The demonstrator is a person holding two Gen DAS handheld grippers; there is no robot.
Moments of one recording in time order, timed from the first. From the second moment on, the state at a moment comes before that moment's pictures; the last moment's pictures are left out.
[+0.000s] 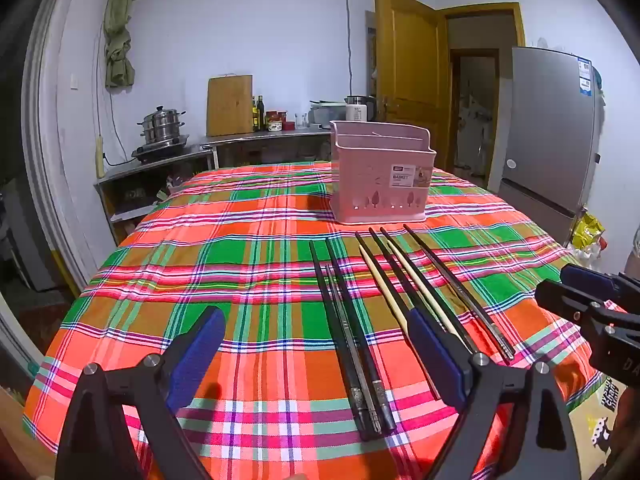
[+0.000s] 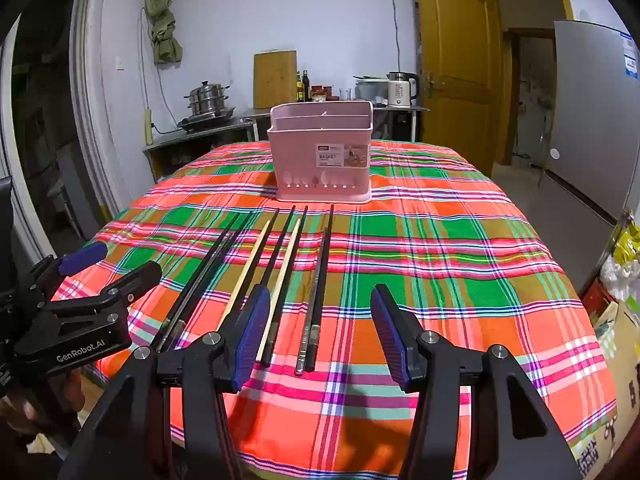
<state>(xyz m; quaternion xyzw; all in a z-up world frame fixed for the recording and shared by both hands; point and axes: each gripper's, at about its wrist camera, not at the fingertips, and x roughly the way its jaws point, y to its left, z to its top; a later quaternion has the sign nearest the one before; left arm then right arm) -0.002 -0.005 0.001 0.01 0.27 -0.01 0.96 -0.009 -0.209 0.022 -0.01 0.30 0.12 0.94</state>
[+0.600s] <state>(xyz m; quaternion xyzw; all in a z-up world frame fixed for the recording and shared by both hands) -0.002 -0.006 0.000 0.01 0.27 -0.01 0.96 -0.009 -0.209 0.022 -0.01 0.30 0.12 0.95</state>
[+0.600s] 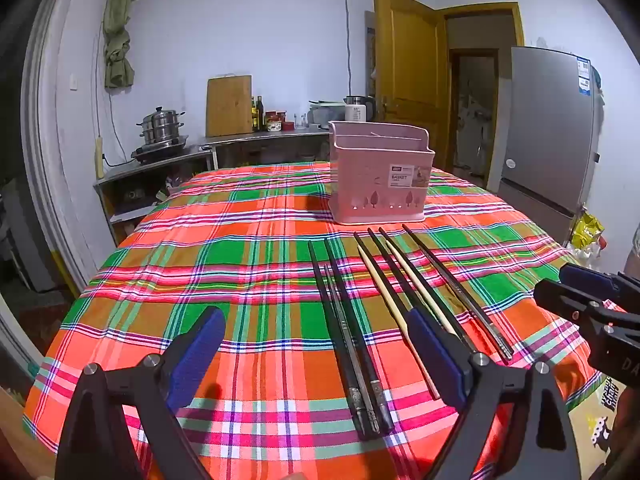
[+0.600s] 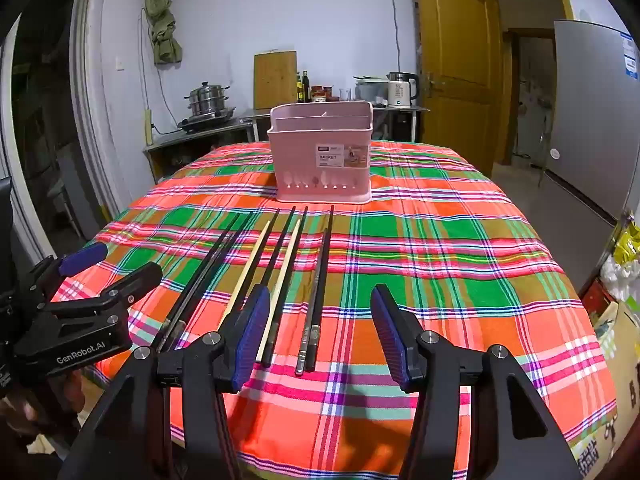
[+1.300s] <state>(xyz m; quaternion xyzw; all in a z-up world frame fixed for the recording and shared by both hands) -0.002 -0.006 0.001 0.01 0.27 -0.02 0.96 -0.009 -0.209 0.022 -0.01 0.30 0.12 0.95</state>
